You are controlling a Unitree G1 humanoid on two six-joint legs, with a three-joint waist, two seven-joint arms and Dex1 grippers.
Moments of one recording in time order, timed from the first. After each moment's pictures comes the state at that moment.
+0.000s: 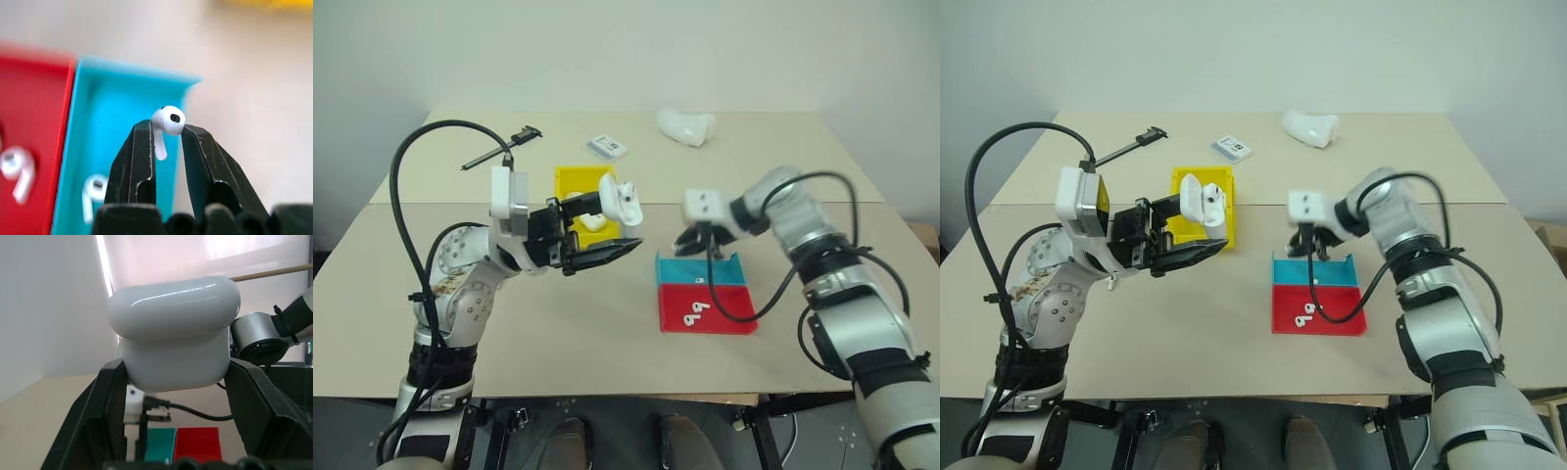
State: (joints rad) left arm -0.54 0.46 0.05 -0.23 -0.71 0.30 -1.12; right arm -1.09 -0.56 0.26 0.65 -0.09 0.11 1.45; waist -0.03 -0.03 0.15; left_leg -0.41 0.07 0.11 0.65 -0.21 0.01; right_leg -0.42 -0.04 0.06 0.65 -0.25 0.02
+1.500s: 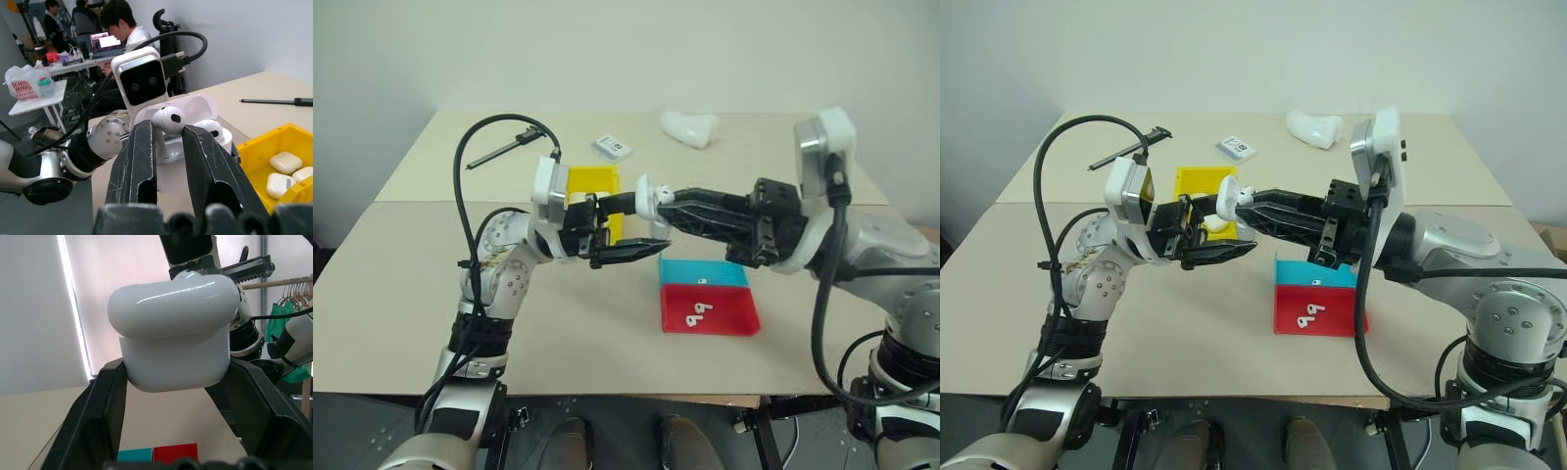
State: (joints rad) left arm -0.67 0.34 -0.02 -0.02 -0.67 0.28 -1.27; right arm -0.66 -0.65 -0.23 -0.59 1.27 1.04 0.48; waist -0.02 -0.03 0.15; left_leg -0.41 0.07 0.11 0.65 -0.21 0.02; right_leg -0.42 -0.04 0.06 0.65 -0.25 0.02
